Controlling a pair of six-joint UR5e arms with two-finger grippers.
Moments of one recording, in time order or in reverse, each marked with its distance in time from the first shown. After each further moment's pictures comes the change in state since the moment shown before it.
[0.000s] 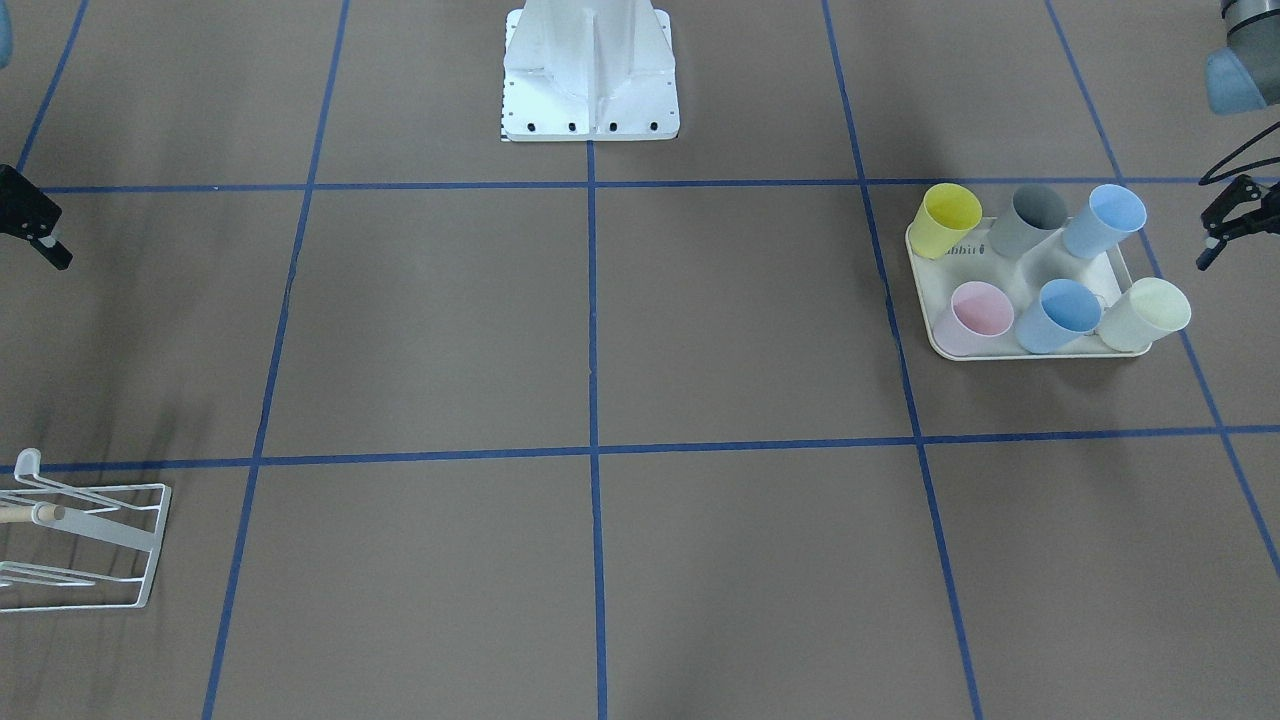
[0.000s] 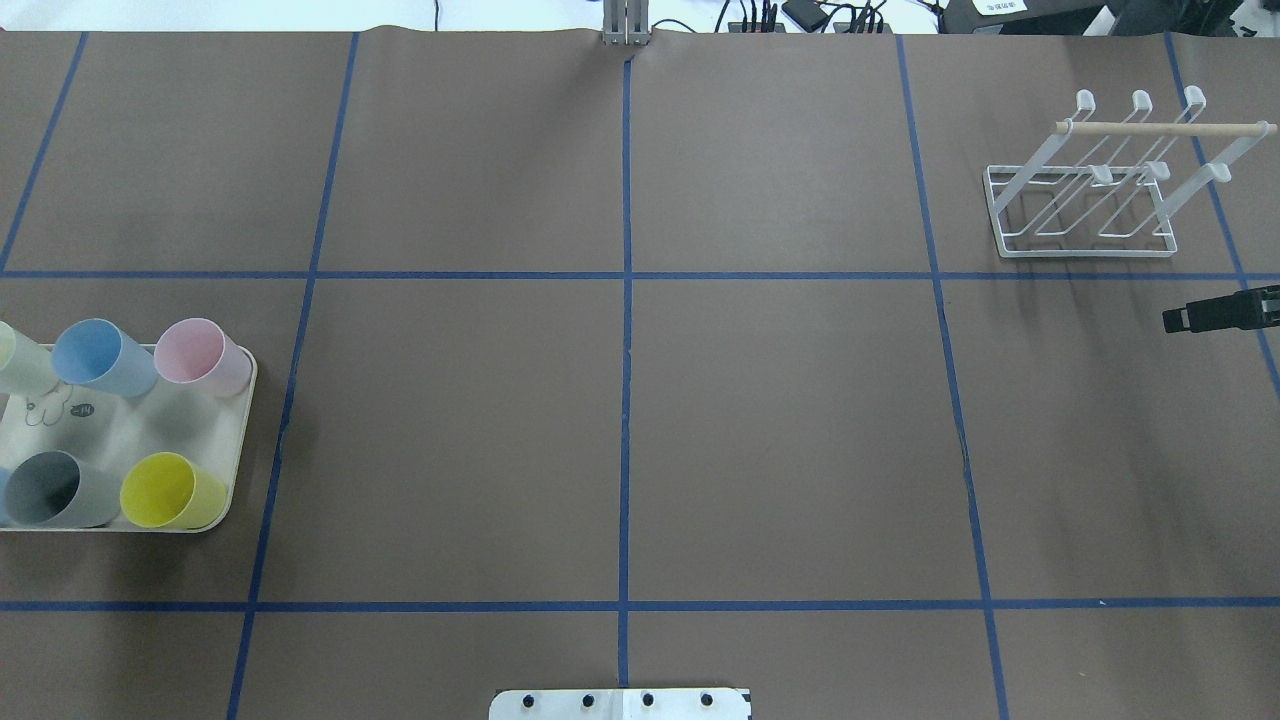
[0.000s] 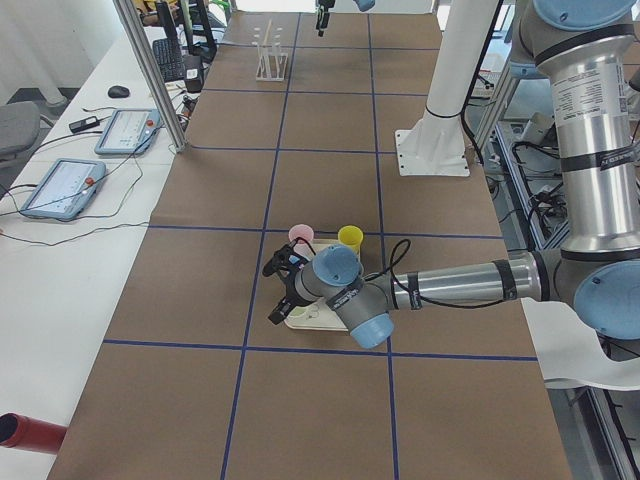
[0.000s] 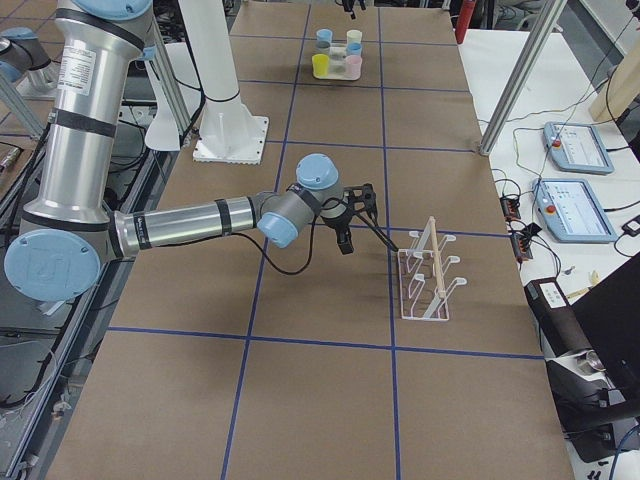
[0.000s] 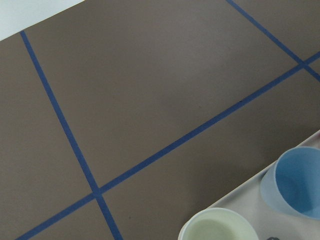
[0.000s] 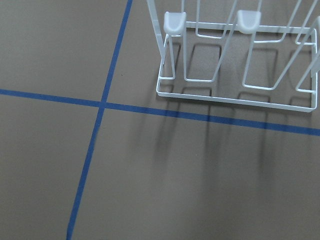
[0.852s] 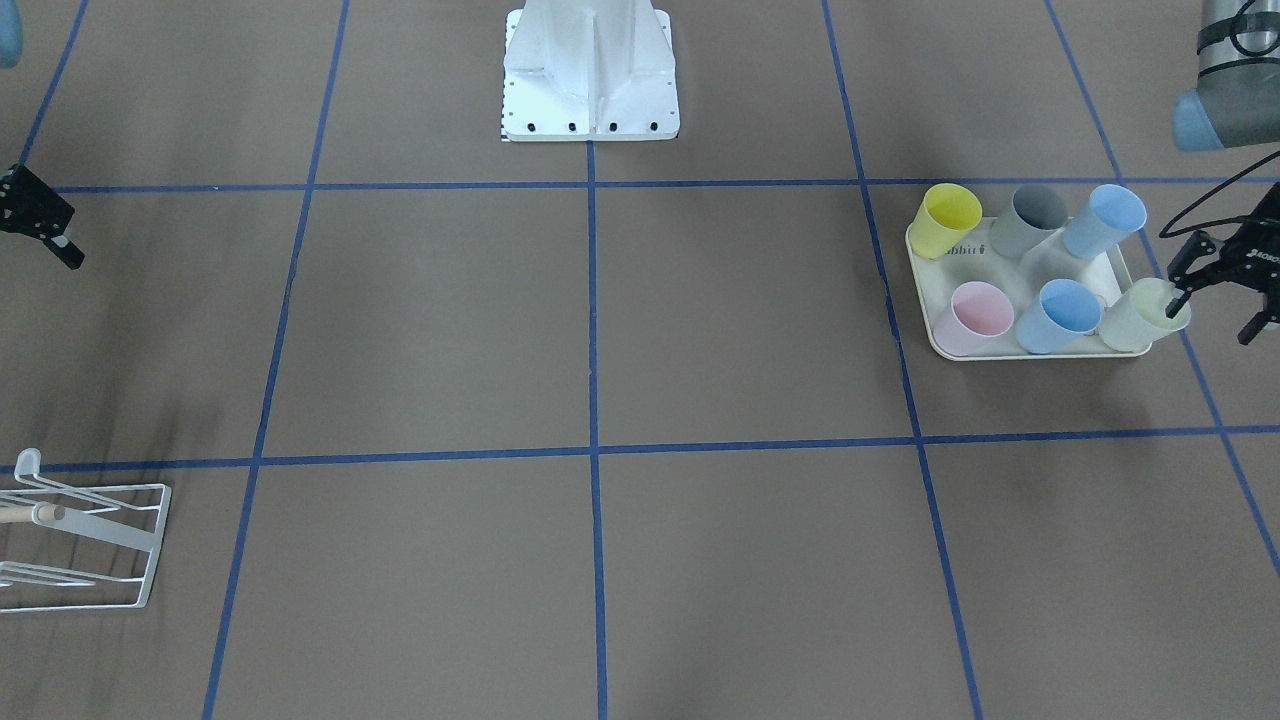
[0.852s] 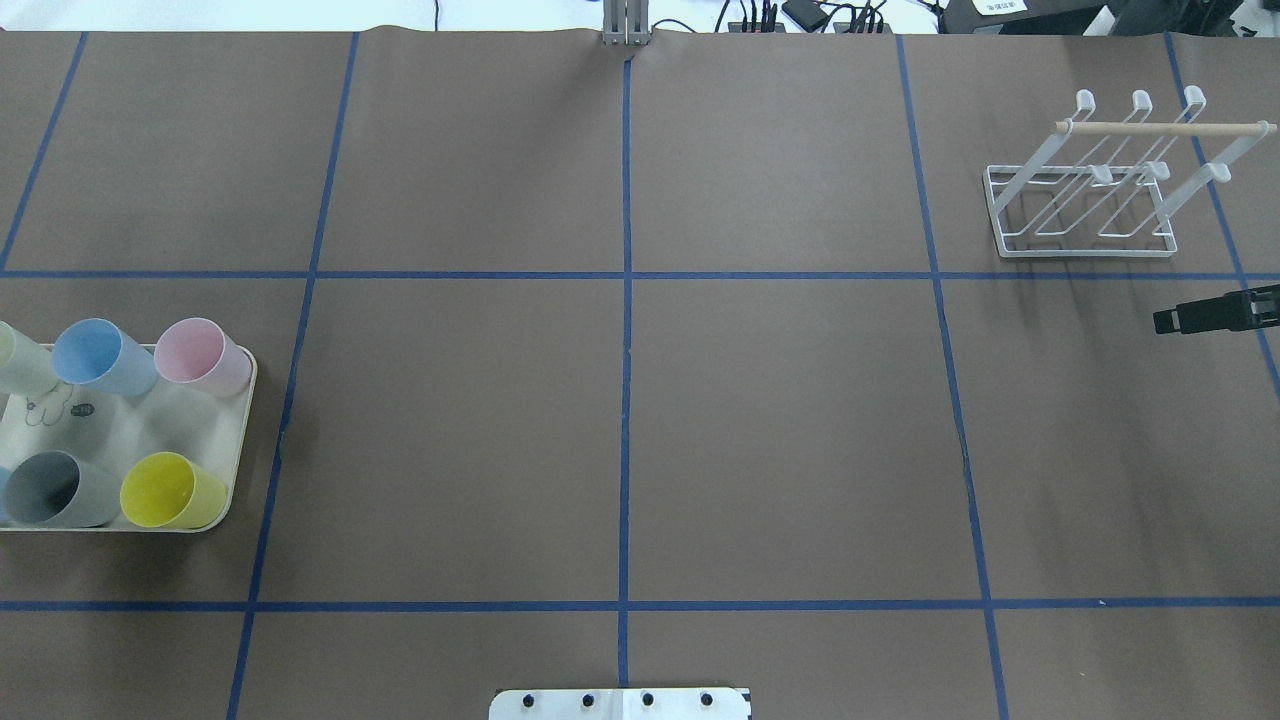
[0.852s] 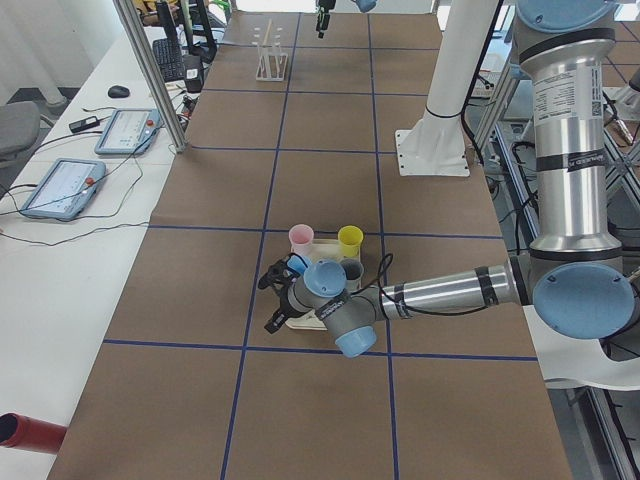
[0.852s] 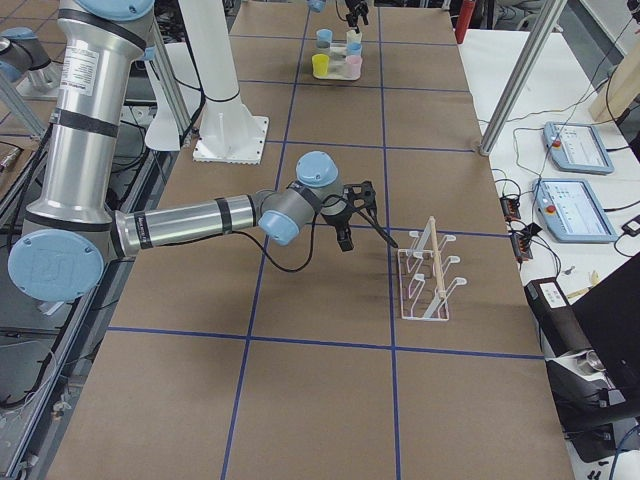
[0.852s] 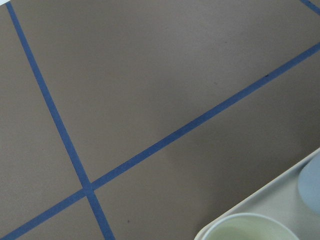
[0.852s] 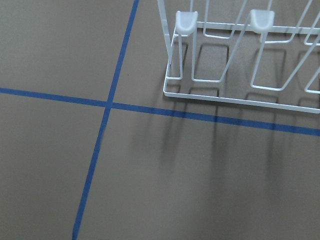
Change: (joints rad) left arm 0.096 -0.084 0.164 -0.087 0.076 -0.027; right arm -0.010 0.002 0.004 0.003 -0.006 0.006
